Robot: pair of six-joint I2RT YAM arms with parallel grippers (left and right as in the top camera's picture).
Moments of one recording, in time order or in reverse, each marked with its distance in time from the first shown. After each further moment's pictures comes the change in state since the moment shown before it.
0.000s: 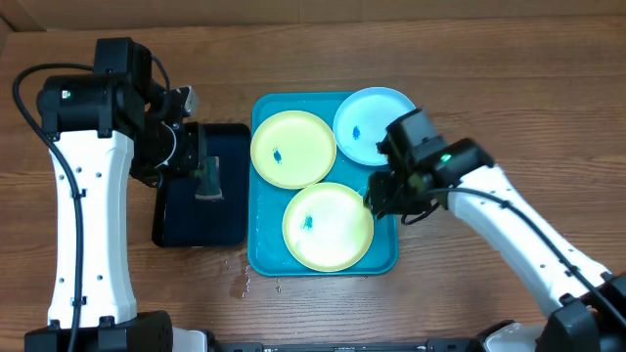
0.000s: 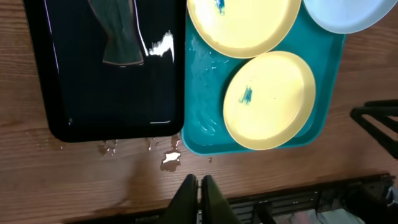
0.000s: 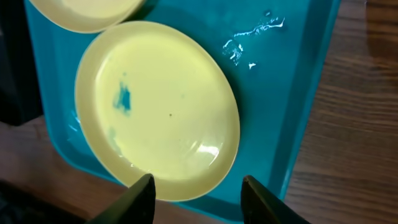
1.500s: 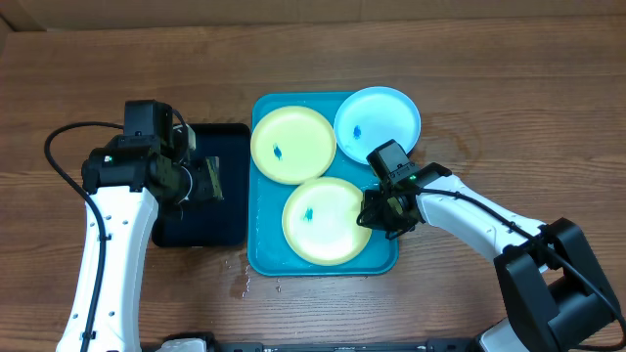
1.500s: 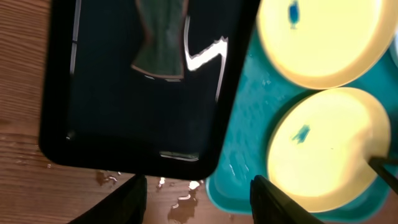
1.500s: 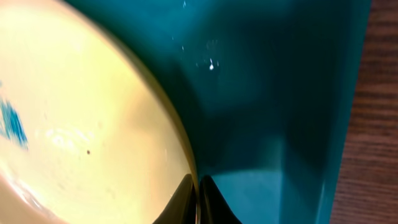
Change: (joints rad) left arm 0.000 -0.230 -0.589 0.498 -0.150 -0.197; right arm 0.032 0.174 -0.188 0.295 0.060 0.206
